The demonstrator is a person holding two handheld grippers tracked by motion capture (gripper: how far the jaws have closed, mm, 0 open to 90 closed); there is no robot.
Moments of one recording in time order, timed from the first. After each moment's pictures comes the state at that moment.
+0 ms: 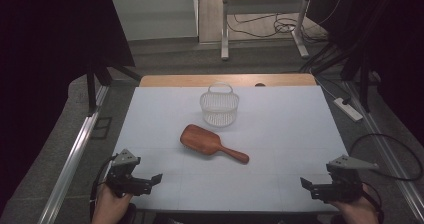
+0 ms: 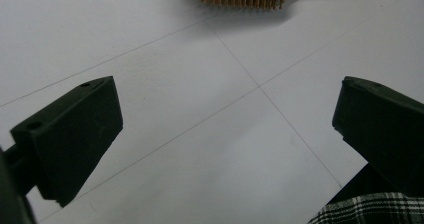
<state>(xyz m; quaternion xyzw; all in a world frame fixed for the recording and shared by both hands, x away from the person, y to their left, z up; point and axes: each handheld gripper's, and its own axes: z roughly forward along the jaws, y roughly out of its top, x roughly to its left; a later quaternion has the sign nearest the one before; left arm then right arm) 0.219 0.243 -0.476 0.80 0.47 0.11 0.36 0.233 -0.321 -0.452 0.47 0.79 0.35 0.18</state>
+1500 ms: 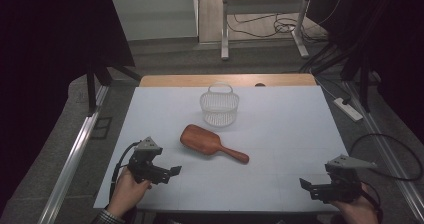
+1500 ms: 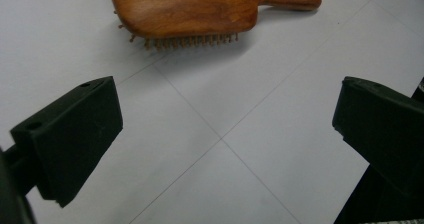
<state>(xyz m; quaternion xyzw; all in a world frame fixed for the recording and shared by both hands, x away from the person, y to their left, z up) 0.261 0.203 -0.472 0.83 0.41 0.07 0.38 0.234 -0.320 -0.453 0.47 0.80 0.34 0.17</state>
